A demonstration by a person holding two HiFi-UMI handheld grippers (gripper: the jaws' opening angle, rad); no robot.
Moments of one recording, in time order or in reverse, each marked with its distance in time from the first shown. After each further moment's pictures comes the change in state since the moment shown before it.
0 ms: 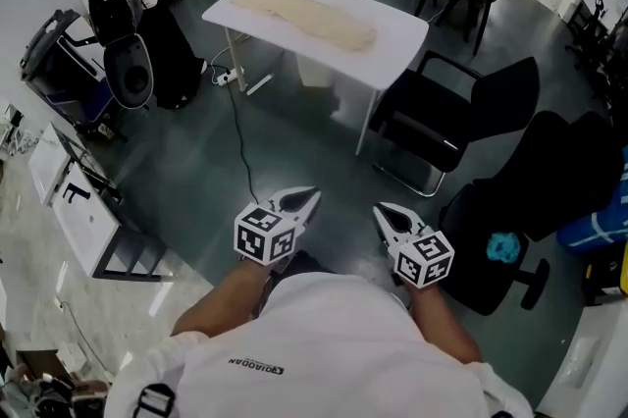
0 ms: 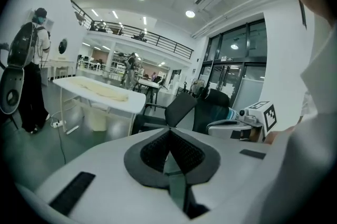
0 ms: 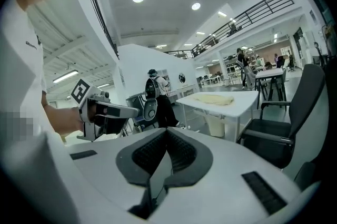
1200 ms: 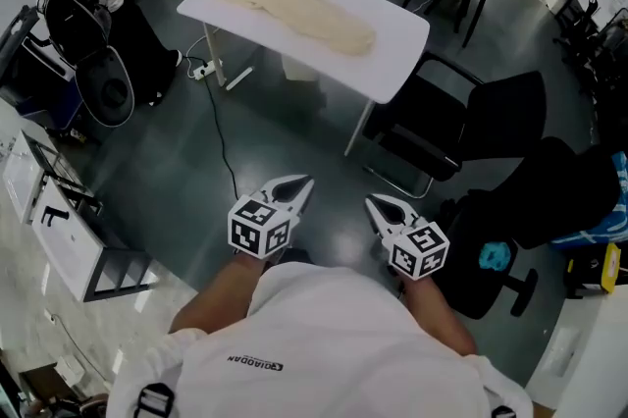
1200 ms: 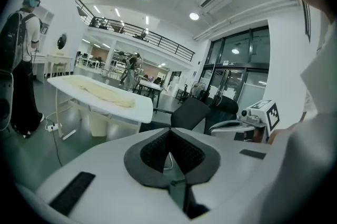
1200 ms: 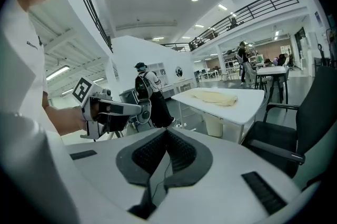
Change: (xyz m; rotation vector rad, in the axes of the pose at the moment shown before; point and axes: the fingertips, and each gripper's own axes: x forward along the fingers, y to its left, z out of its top) left arm 0.059 0.141 0.064 -0.027 -0.014 -0.042; right arm 0.141 -0.051 0.045 -0.003 0.079 -0.034
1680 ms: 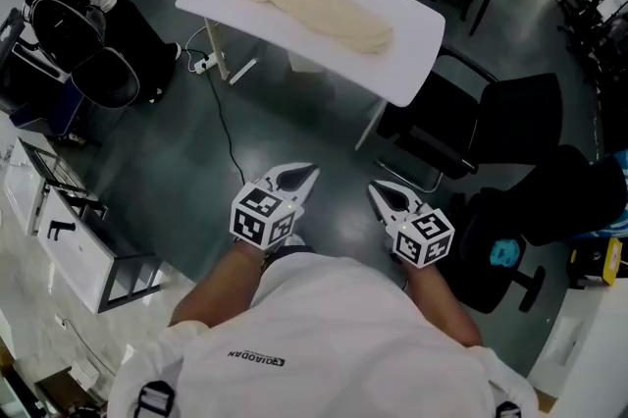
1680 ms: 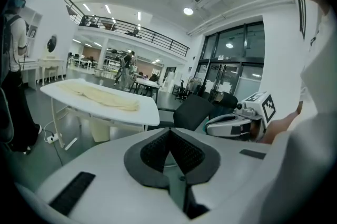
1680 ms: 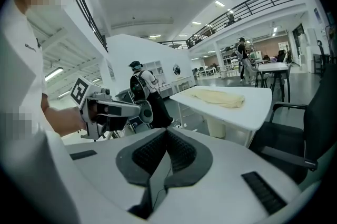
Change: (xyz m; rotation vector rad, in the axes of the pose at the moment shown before) left arm 0.005 0.091 0.042 0.069 0.052 -0.046; right arm 0.099 -0.004 0.041 0.035 0.018 -0.019
